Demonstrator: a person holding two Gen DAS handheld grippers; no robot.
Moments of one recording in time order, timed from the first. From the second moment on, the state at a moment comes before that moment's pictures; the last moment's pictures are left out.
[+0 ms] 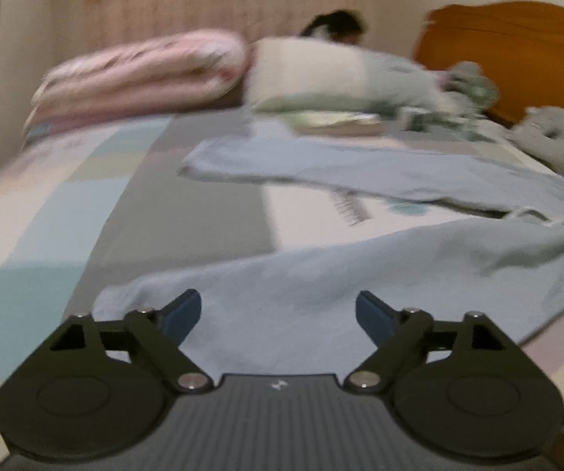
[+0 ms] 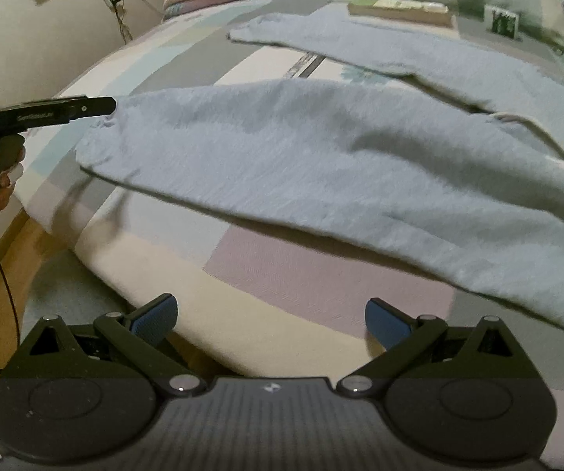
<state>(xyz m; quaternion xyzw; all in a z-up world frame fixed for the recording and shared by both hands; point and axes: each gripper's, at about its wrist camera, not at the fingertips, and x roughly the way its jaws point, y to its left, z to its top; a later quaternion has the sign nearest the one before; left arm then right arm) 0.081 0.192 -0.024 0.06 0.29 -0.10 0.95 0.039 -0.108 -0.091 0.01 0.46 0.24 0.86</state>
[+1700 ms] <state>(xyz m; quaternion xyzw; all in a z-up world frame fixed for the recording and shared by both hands) 0.056 -0.060 -0.128 0.55 0.17 -0.16 0.80 0.046 -0.236 -0.086 -0.11 0.40 0.11 0.90</state>
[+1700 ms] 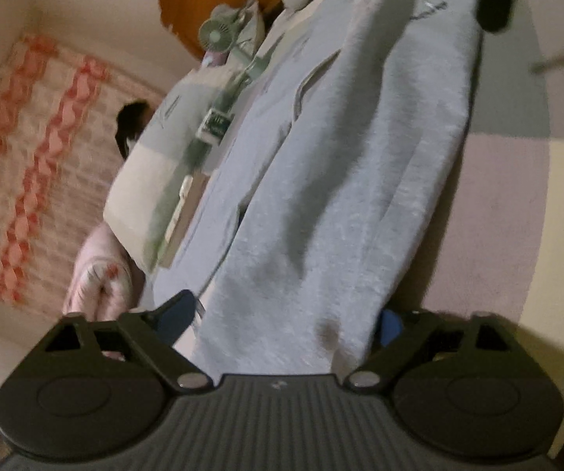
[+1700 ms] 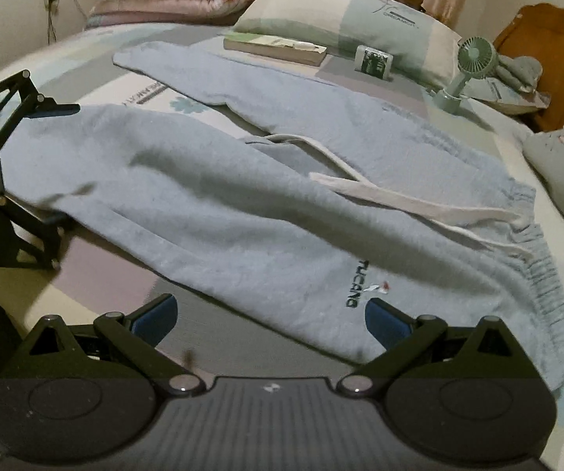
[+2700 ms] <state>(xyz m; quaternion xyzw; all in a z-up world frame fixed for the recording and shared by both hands) 0.074 -0.028 -0.126 0.52 0.20 -0.14 0.82 0.050 -0.145 -0.144 -0.56 0.22 0.12 0.79</state>
